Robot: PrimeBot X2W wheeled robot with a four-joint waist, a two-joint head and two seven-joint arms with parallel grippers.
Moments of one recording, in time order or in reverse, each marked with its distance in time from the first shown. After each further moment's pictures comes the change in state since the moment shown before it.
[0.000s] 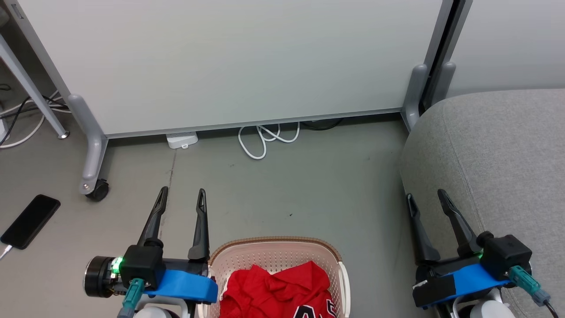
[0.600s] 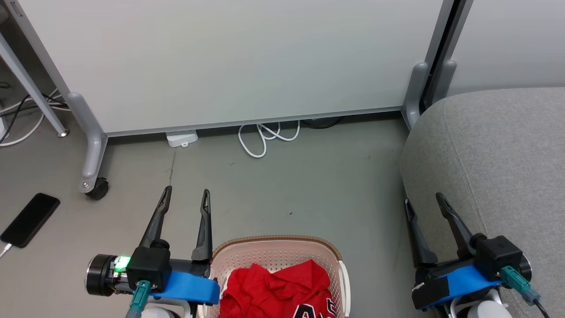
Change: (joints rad) left arm 0.000 -0.002 -0.006 0.000 0.061 0.000 -0.015; right arm -0.012 -0.001 -0.007 0.050 -0.077 0.000 -0.016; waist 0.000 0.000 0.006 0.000
